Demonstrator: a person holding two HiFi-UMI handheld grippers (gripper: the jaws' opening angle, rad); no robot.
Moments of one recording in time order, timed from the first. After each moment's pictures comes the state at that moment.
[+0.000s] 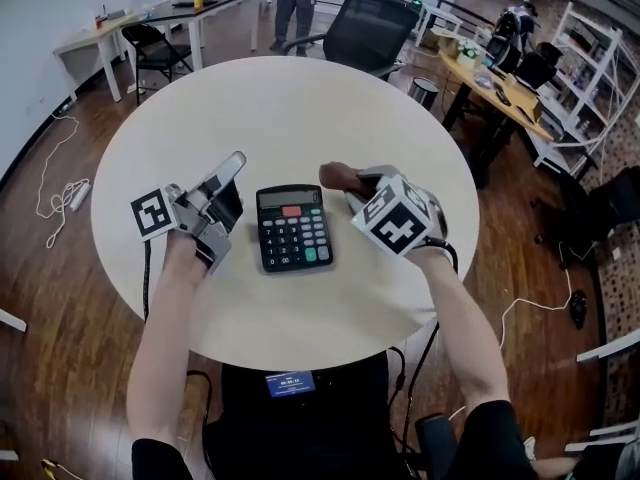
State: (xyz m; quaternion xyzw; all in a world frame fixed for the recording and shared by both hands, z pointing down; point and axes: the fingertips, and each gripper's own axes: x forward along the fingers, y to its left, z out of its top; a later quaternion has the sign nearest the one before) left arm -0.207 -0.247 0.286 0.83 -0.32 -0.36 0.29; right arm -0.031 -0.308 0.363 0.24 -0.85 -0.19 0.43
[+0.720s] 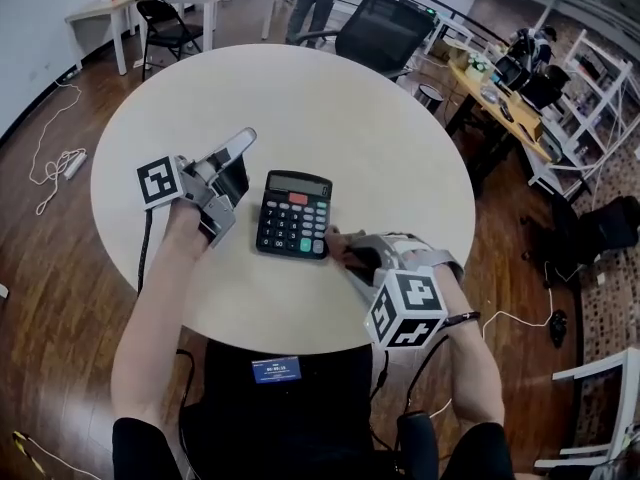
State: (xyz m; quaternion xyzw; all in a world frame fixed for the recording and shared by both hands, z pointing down) left arm -0.213 -0.249 0.286 0.82 -0.33 -0.37 0.30; right arm 0.005 -0.161 0.404 0.02 -0.77 -0.38 0.52
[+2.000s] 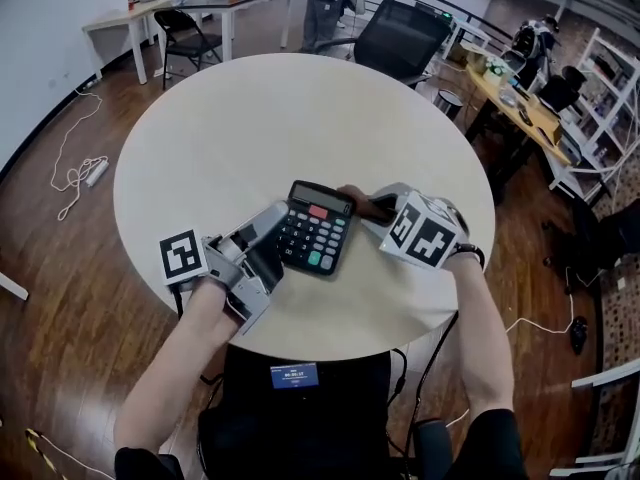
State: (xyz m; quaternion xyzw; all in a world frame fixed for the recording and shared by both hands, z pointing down) left arm -0.151 -0.163 0.326 0.71 -0.32 -0.41 0.47; right arm -0.037 -0.254 0.388 0.07 -0.84 -0.24 0.48
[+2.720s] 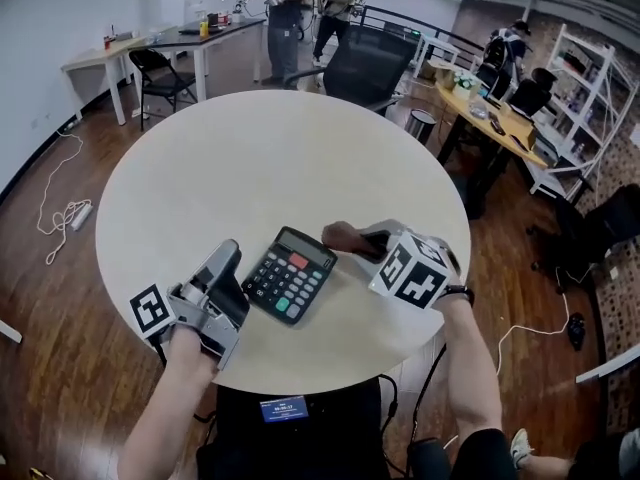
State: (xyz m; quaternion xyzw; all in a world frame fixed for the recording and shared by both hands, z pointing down) left arm -0.177 -0.159 0.327 0.68 -0.36 -0.47 0.43; right arm 0.006 -0.254 0.370 0.13 -0.85 -0.23 0.47
